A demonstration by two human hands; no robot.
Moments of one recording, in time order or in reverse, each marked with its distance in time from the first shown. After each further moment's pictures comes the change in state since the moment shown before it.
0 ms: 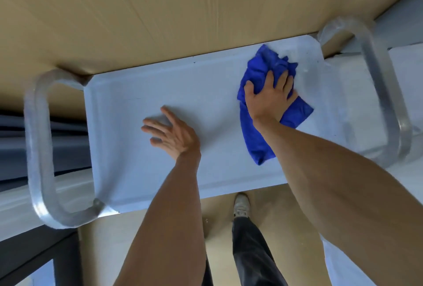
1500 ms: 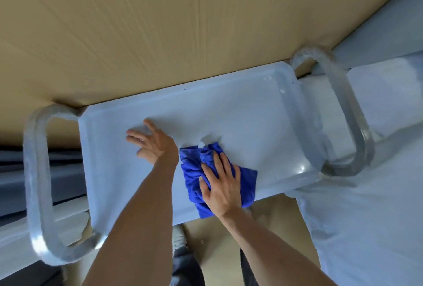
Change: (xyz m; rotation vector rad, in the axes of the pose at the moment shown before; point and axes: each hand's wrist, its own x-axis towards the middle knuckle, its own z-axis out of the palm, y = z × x) left_hand 0.049 0.009 -0.052 -0.024 -0.133 0.008; right_hand -0.193 -0.004 0.006 -0.018 -0.029 -0.495
